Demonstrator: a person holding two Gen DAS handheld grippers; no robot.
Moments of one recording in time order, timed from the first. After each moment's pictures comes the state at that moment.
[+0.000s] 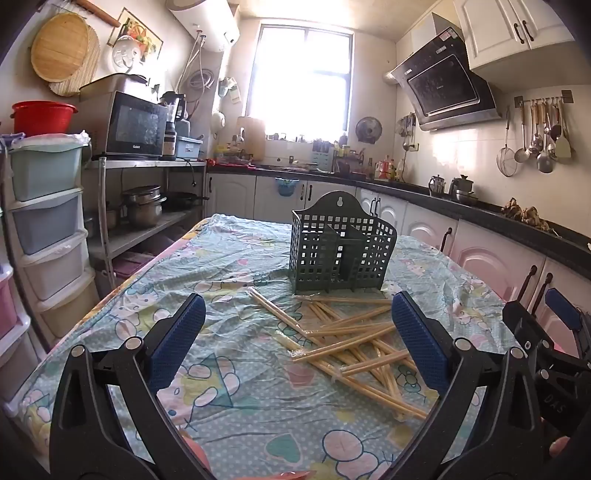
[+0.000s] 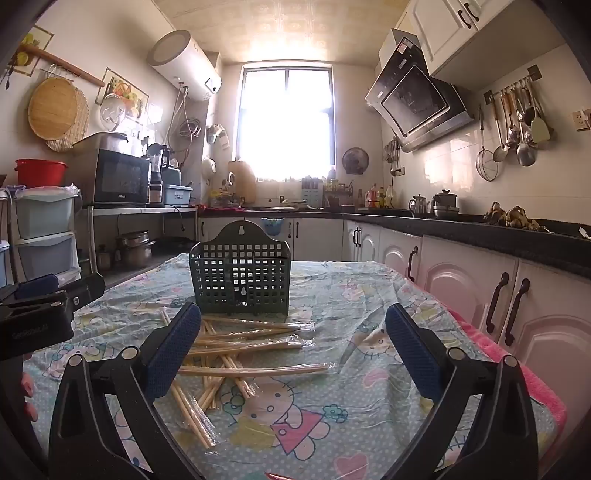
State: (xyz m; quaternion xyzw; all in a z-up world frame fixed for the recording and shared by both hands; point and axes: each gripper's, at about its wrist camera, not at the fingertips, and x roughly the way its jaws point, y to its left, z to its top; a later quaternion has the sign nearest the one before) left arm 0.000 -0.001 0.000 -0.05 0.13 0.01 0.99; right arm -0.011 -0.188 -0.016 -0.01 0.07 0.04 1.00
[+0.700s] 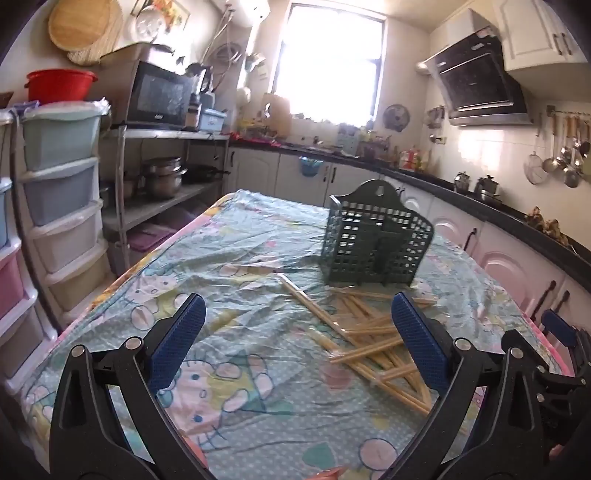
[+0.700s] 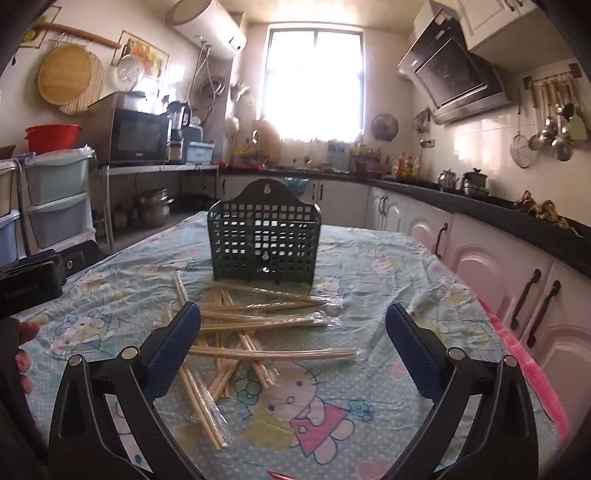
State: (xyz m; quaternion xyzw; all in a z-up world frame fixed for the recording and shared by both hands) left arm 0.027 0.042 -0.003 -0.09 0.18 0.04 0.98; right arm 0.033 -0.175 -0.015 -0.04 0.16 0.10 0.98
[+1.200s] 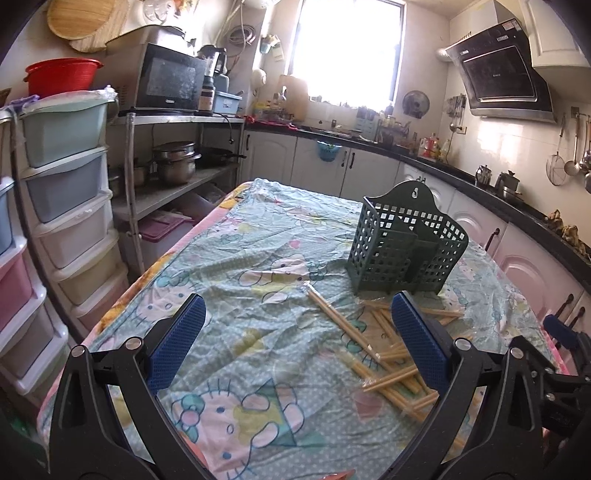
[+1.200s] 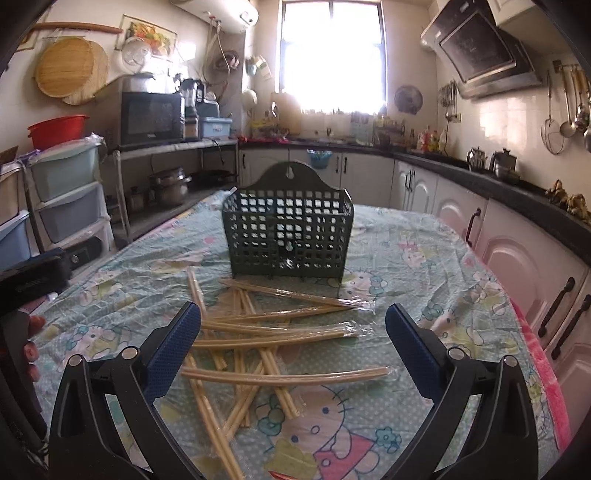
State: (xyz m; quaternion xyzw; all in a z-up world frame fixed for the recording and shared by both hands) left arm 0.068 0.069 0.012 -0.10 0.23 0.06 0.97; right arm 0.094 -0.163 0.000 -0.04 0.23 0.13 0.96
